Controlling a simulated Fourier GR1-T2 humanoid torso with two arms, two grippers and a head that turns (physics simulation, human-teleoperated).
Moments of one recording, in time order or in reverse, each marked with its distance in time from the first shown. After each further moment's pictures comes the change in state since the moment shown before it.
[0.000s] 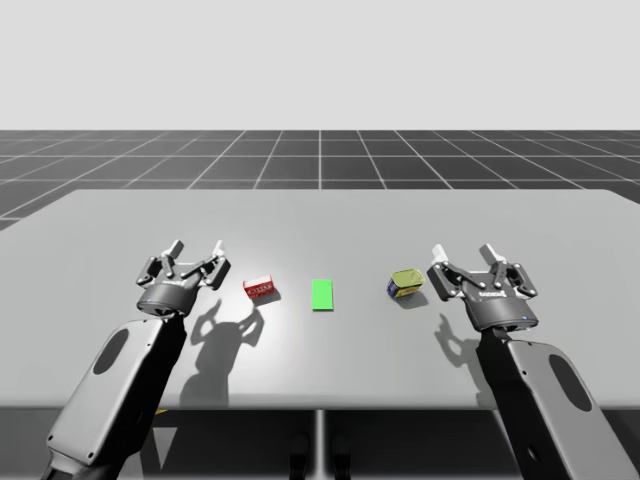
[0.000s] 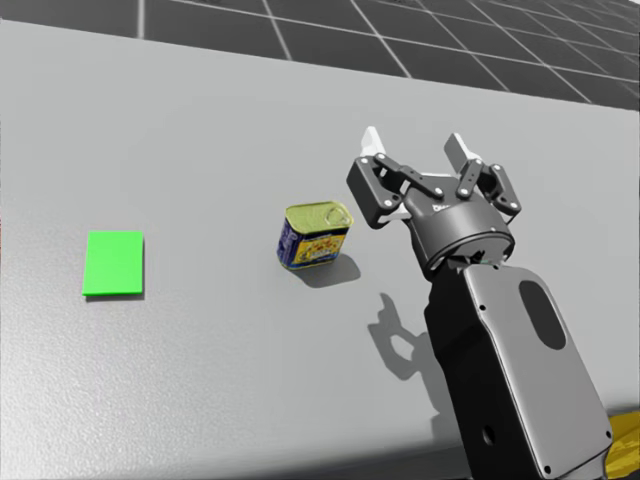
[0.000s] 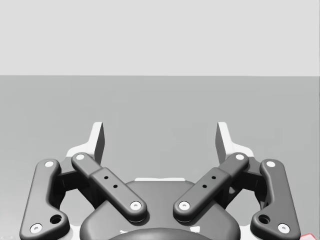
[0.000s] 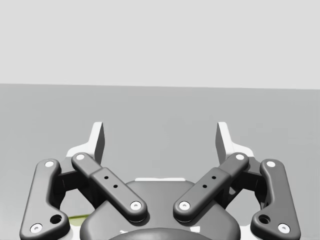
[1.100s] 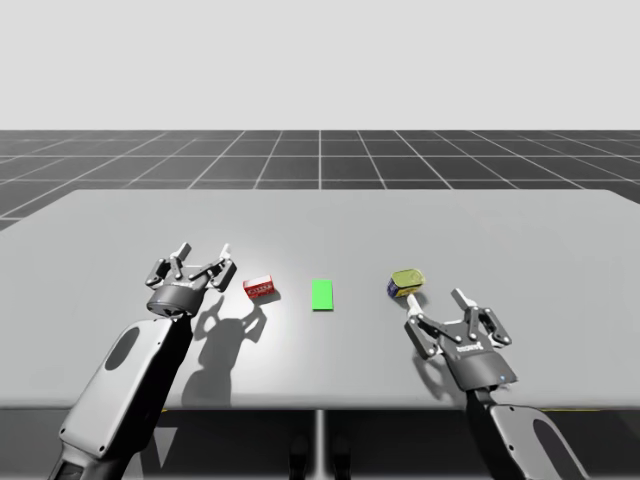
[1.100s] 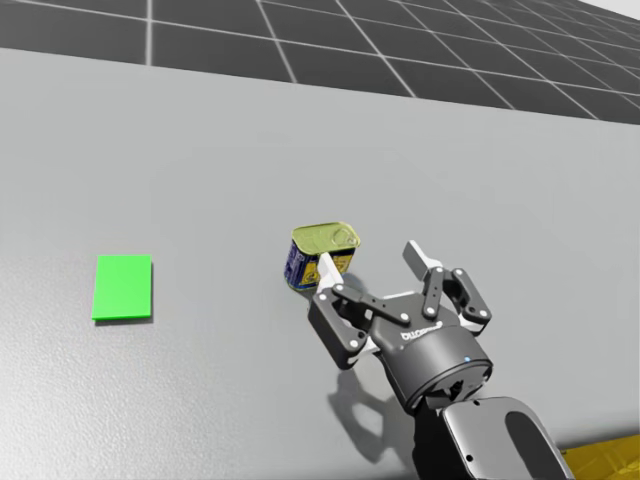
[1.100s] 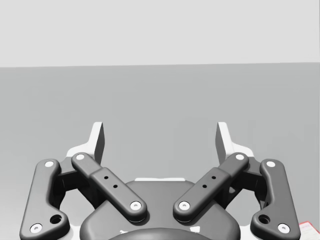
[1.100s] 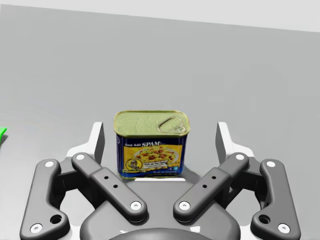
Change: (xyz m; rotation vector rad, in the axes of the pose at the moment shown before) left arm -0.010 -0.006 -0.003 -0.012 0.027 -0.016; right arm -0.041 0.034 0.068 0.127 0.130 0.020
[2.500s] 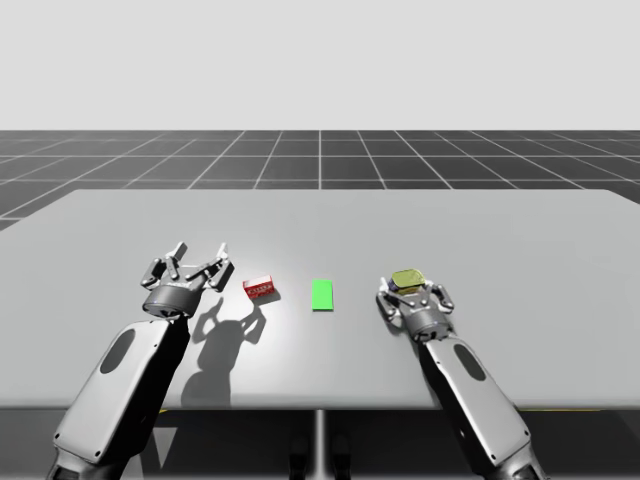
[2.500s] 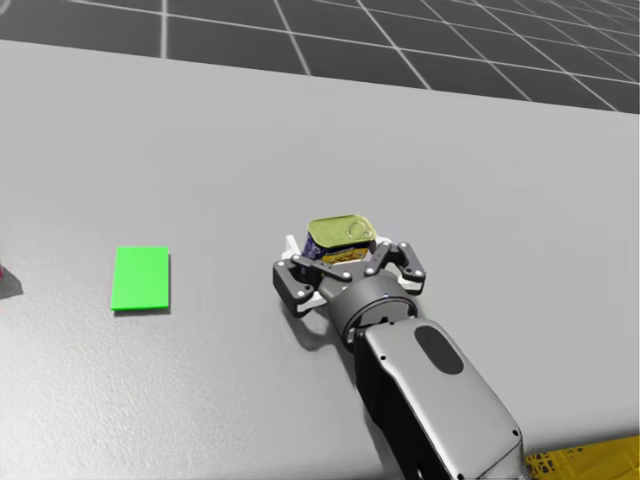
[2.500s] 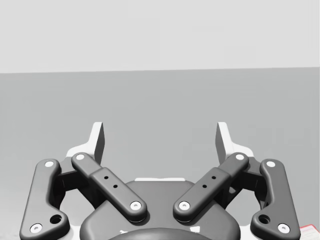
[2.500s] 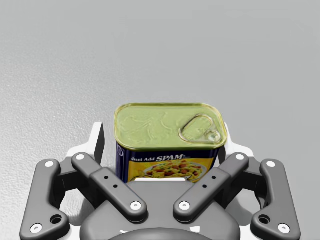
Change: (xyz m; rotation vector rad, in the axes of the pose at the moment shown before) left arm 0.004 0.002 0.003 0.013 -0.015 -0.011; right arm -0.040 0.020 -0.084 -0.043 0.159 0.051
